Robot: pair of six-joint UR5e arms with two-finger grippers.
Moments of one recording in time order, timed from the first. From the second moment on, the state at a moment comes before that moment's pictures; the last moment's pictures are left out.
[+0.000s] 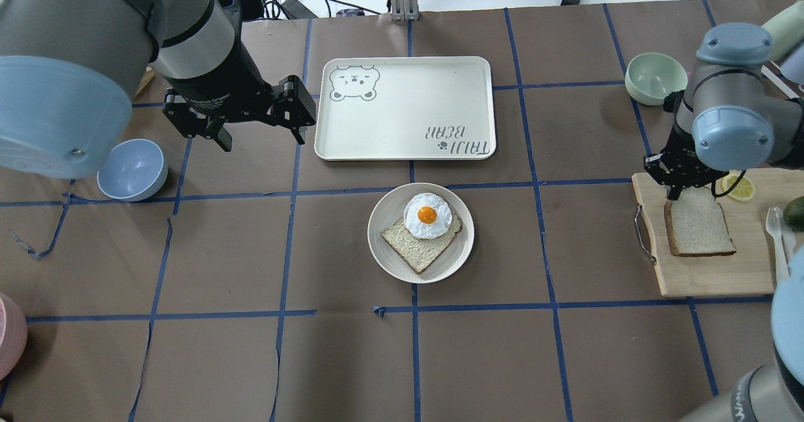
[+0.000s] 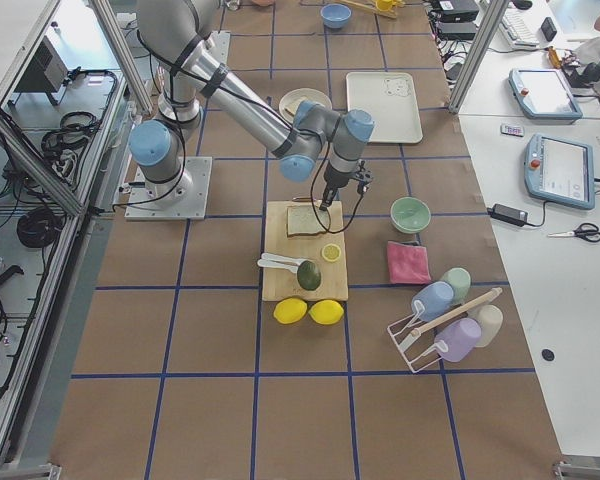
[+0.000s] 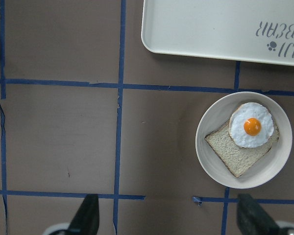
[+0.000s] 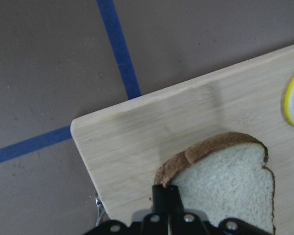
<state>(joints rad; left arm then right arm) -1.71 -1.52 -1.61 -1.52 1.56 -0.20 1.22 -1.22 1.87 -2.06 -1.80 -0.04</state>
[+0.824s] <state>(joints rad) -1.71 -1.52 -1.61 -1.52 1.56 -0.20 1.31 -1.28 1.66 -1.69 -1.69 0.10</state>
